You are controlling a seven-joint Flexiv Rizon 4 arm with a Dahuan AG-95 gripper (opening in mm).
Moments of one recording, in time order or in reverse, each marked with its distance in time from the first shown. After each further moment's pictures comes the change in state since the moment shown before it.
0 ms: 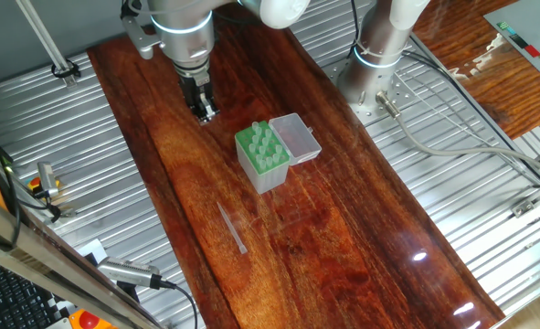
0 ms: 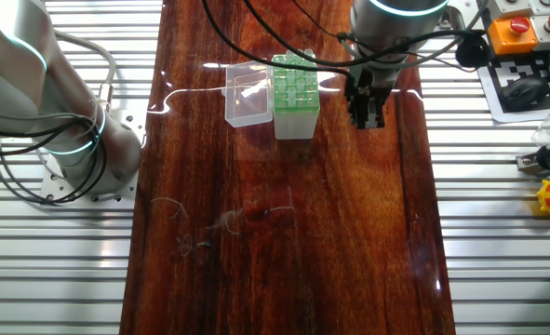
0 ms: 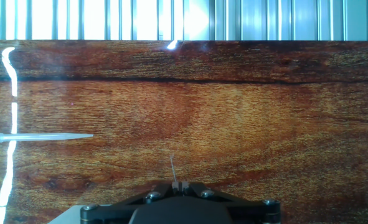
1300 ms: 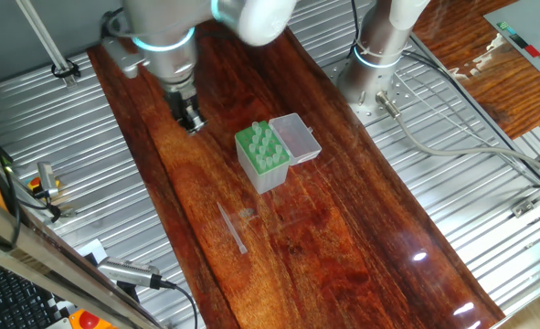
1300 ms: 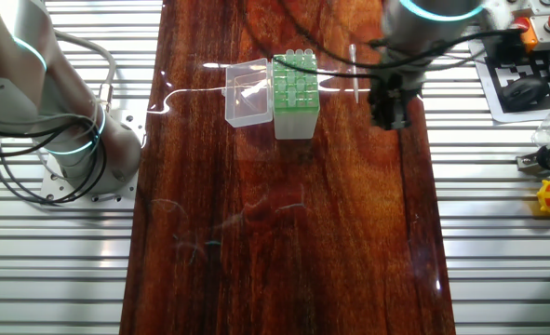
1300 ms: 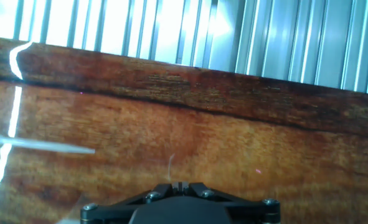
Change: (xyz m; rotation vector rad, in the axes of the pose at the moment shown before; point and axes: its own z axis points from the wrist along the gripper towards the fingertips) arm -0.027 0.001 0.013 0.006 -0.011 -0.127
